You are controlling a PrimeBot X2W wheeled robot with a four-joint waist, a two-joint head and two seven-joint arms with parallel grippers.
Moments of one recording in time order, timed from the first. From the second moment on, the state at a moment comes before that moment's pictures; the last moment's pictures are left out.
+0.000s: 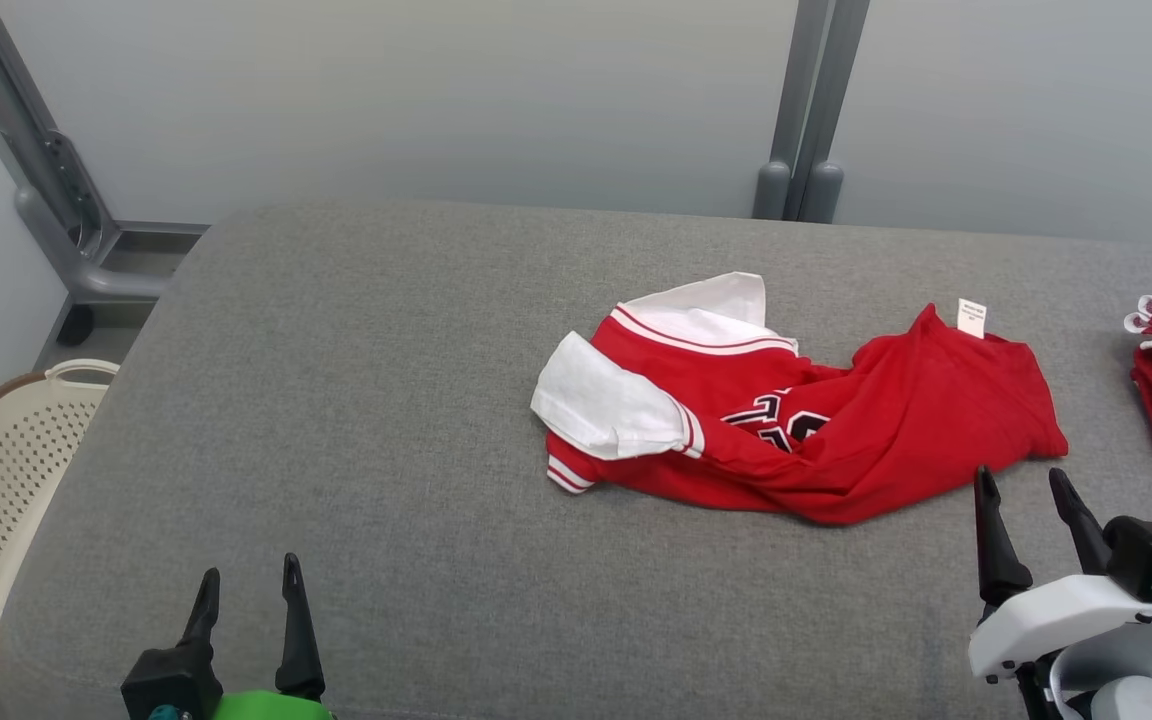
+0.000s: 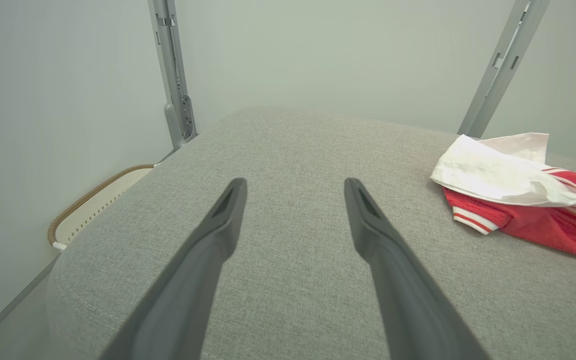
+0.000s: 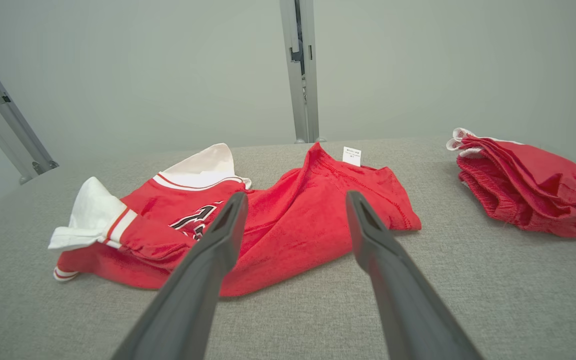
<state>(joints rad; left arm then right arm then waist) 0.06 0.09 -0.09 0.24 -0.27 0.08 -0.24 -0.04 -0.05 -0.16 0.22 0.16 0.13 -0.13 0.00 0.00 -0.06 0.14</state>
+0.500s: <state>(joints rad) 0.09 0.14 -0.15 0.23 -0.26 -0.03 -0.25 0.06 -0.05 -0.07 0.22 0.16 0.13 -0.13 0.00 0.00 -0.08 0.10</state>
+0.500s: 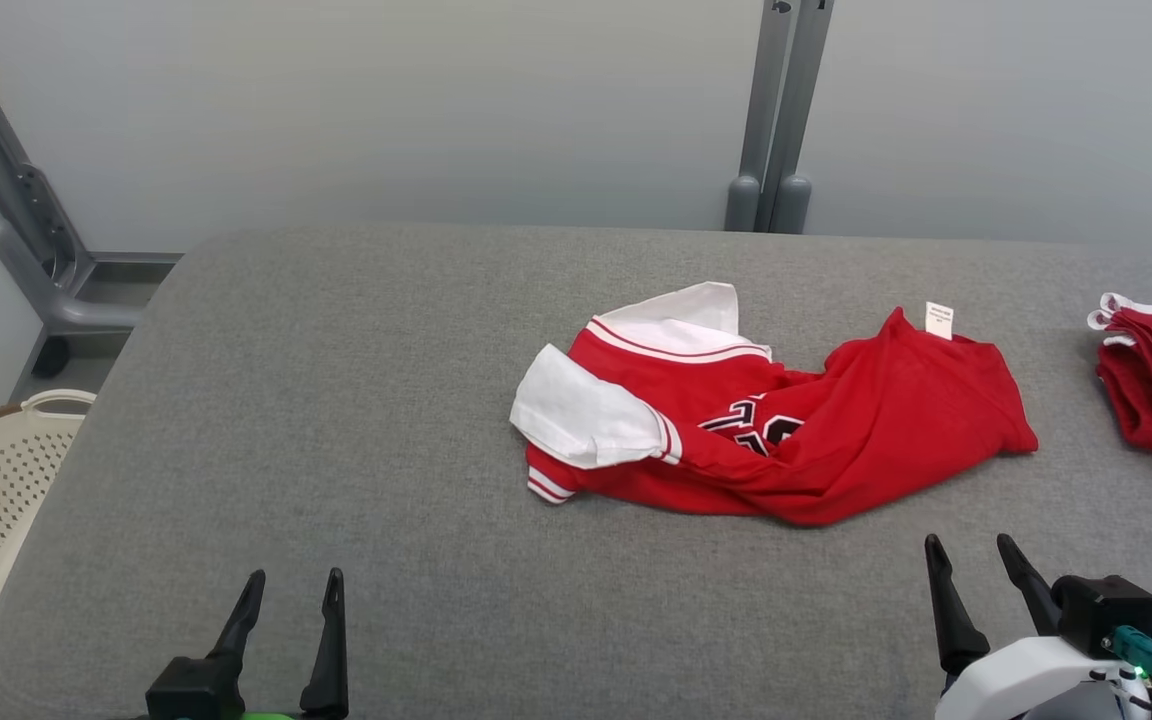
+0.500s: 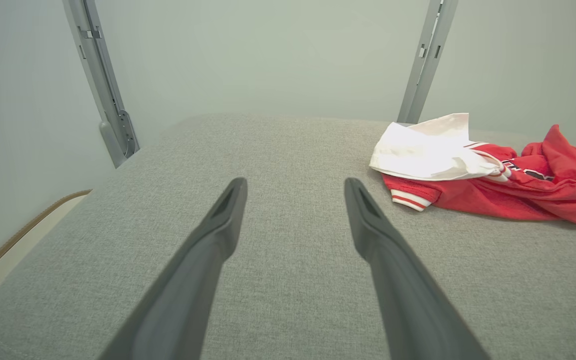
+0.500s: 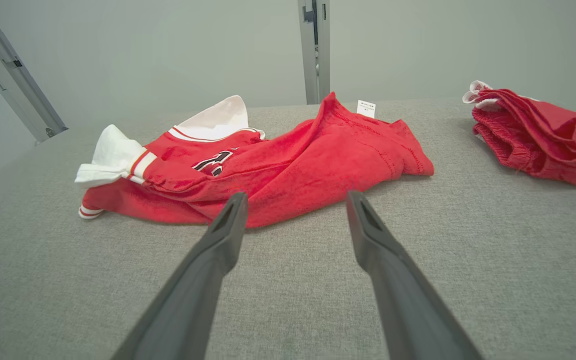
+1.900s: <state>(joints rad) -0.35 0.18 -0.32 0.39 -0.35 -0.12 0.05 -0.36 -0.15 -0.03 0.16 0.10 0.13 0.43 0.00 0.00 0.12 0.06</state>
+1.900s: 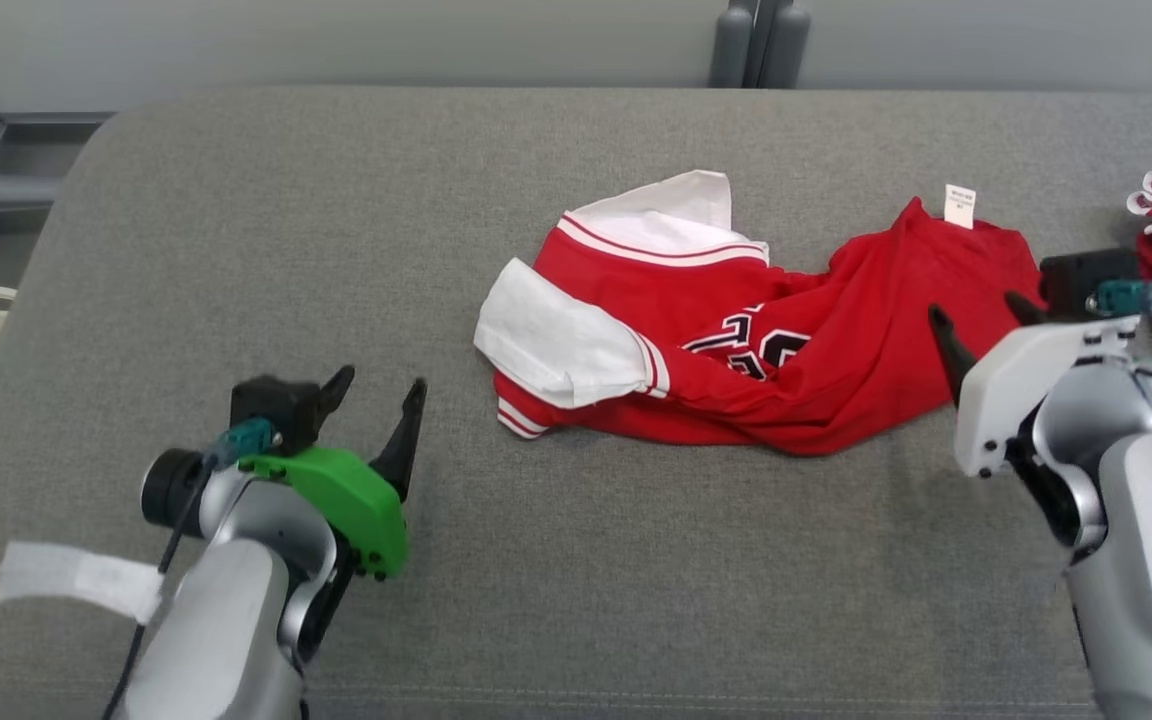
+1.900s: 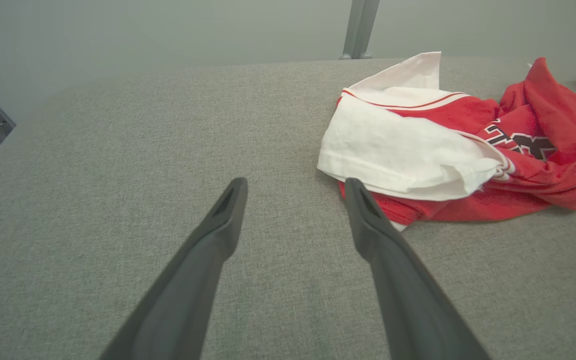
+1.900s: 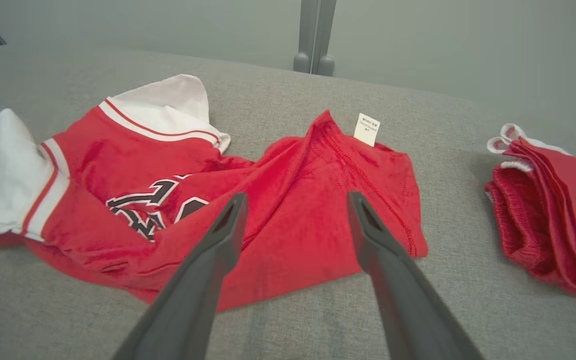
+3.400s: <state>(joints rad) -0.96 0.22 -0.88 0.82 -0.77 -0.13 0.12 -0.81 -0.29 0.20 0.53 0.17 0.13 0.45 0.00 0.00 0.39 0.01</state>
